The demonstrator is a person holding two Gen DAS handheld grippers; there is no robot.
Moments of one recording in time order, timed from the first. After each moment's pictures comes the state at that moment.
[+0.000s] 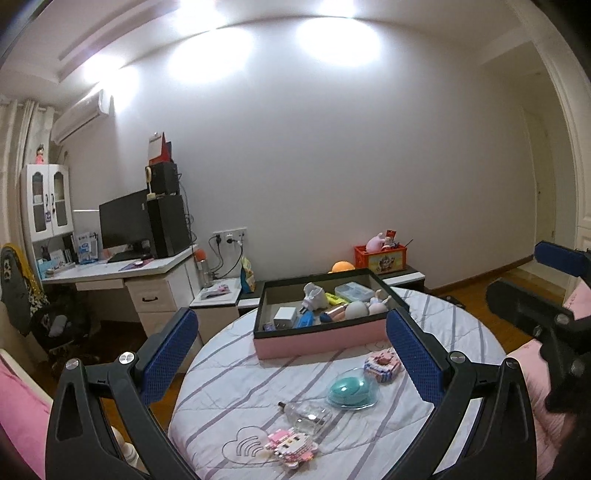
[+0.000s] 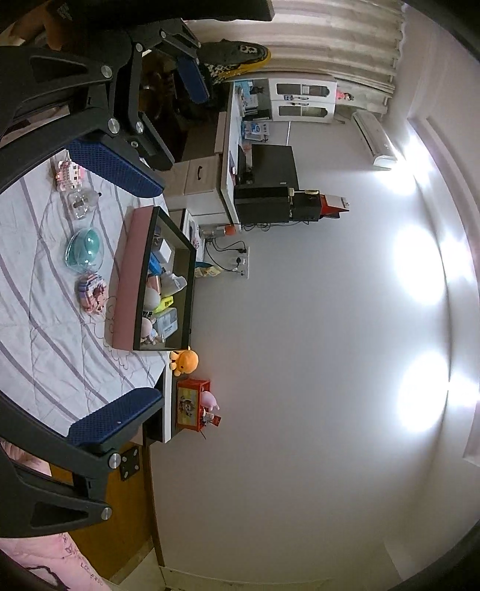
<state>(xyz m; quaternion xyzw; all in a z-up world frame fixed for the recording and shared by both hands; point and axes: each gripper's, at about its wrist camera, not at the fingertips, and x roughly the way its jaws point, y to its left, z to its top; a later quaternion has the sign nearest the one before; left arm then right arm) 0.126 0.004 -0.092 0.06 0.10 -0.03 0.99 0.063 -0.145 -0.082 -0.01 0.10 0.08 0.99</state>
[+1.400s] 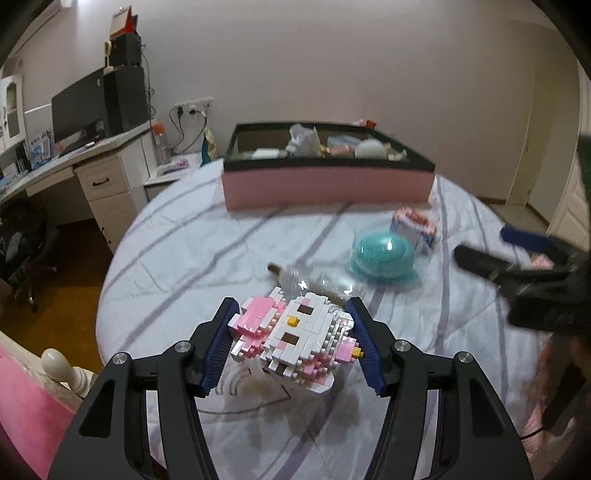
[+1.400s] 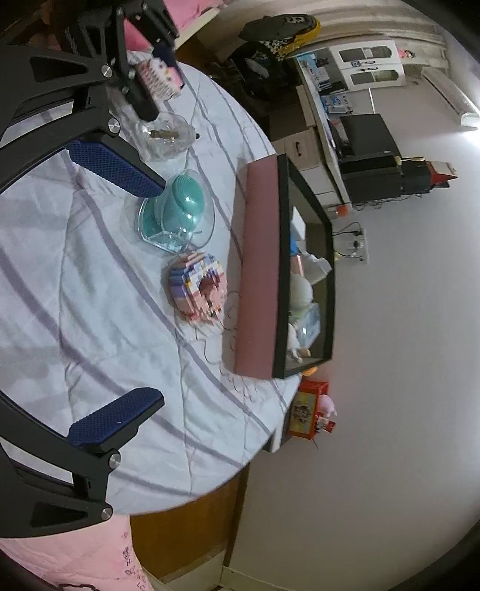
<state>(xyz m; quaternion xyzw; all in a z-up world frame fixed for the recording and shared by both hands) 0.209 0.044 -0.222 0.02 0.33 -0.10 0.94 0.184 -0.131 -0.204 0.00 0.33 0.06 0.94</state>
